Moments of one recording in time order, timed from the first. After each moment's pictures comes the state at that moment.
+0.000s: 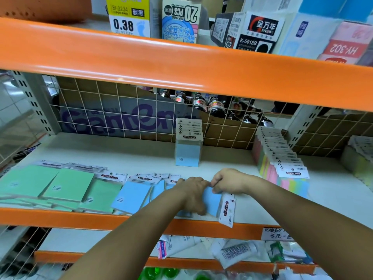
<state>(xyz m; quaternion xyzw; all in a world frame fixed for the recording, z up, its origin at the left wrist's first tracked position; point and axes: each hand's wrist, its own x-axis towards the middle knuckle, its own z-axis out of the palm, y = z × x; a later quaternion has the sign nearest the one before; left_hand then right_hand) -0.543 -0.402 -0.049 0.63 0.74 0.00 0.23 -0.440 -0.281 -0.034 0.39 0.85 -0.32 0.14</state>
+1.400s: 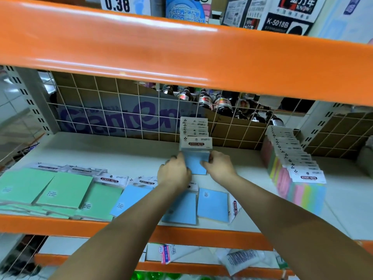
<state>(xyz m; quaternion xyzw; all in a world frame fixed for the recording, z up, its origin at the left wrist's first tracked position) -0.593 -0.386 -0.060 0.41 0.89 0.17 0.07 -0.504 -0.279 -0.054 0.43 0.84 -0.31 -0.12</state>
